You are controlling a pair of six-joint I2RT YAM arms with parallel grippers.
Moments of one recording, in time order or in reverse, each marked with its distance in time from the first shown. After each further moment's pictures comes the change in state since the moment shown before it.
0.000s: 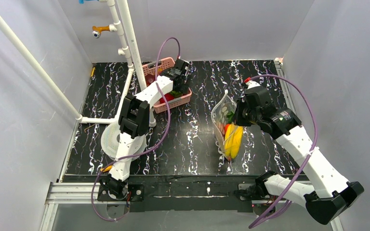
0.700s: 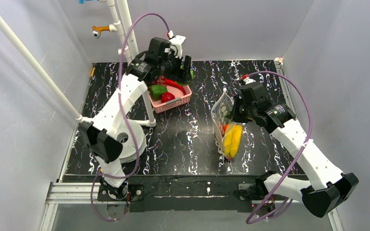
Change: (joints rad) left arm -0.029 -0.512 -0.037 -0.191 0.377 0.019; right arm -0.006 0.079 0.037 0.013 -0.004 0.044
